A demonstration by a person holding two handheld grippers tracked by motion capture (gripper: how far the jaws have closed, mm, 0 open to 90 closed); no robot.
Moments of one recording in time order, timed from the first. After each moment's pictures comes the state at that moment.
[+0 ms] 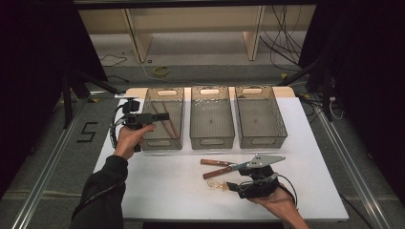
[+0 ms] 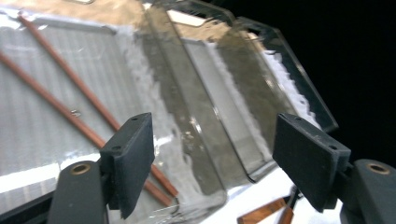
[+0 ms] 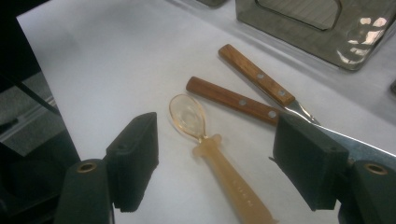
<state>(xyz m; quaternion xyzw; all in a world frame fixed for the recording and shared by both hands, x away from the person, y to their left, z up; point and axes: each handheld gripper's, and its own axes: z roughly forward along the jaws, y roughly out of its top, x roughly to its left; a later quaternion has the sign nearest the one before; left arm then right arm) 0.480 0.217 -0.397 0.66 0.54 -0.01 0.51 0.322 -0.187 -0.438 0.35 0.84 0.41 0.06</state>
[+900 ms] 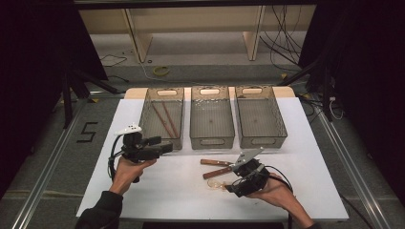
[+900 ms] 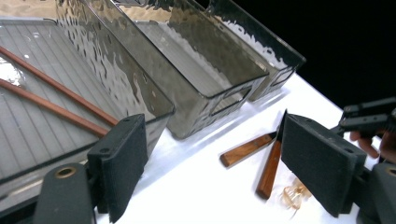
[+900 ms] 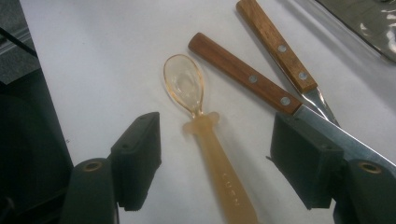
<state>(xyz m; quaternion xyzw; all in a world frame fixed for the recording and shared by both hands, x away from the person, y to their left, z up) 0.396 0.203 -0.430 0.72 0.42 0.05 0.55 0.347 -0.168 -0.443 0.27 0.91 0.30 0.04</state>
